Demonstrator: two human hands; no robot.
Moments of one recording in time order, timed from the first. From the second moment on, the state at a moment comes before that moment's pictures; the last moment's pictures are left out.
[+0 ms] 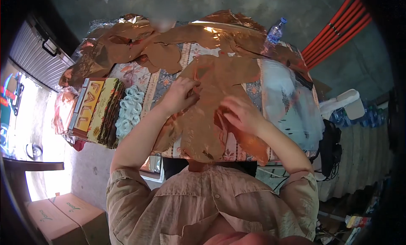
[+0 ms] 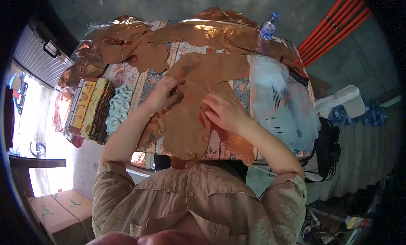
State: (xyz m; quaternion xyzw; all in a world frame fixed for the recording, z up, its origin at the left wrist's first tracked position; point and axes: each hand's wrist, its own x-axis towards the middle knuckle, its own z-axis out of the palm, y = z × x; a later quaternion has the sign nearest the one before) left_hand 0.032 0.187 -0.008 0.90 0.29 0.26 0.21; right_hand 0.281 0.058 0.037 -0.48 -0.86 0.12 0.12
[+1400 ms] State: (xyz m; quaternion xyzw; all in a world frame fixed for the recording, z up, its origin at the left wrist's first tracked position) left_hand -0.036 0.073 0.022 0.91 0.30 0.23 0.18; right_hand 0.234 0.118 -0.028 -0.57 -0.81 0.07 0.09
